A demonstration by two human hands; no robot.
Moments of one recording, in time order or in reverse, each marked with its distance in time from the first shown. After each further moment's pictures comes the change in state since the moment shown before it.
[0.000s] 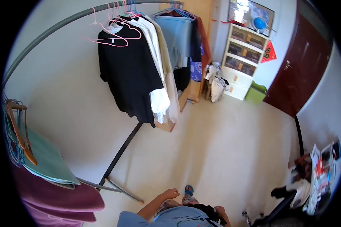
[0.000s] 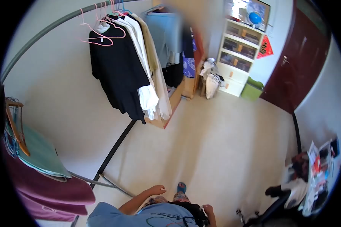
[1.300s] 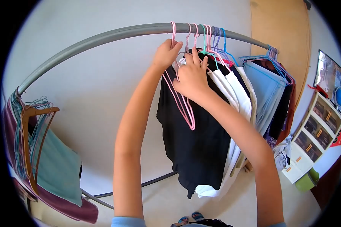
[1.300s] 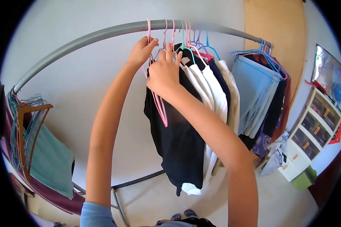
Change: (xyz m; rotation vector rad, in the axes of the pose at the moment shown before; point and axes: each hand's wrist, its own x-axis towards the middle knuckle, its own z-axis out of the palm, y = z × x) left_hand -0.154 0.240 -0.787 0.253 1.900 0.422; right_hand -0.016 -0.945 -0.400 -0.243 1.039 -1.868
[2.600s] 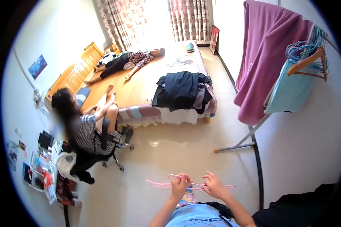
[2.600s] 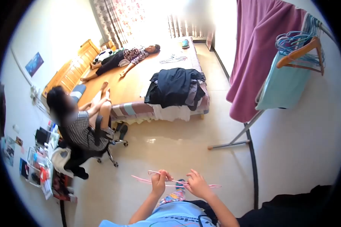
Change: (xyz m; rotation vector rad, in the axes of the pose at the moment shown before) left_hand -0.653 0.318 -0.036 0.667 1.665 -0.896; right_hand -0.447 -0.280 -0.055 1.627 -0.906 -1.778
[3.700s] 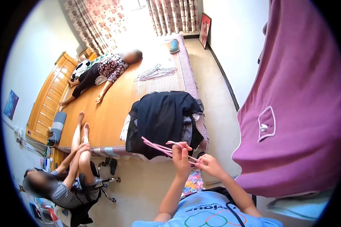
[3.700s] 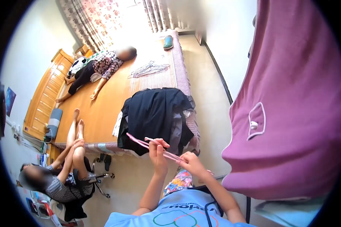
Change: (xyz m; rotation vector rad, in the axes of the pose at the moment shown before) left_hand 0.604 -0.026 0.178 -0.123 0.218 0.292; right_hand 0.434 0.391 -0.159 0.537 0.066 0.284
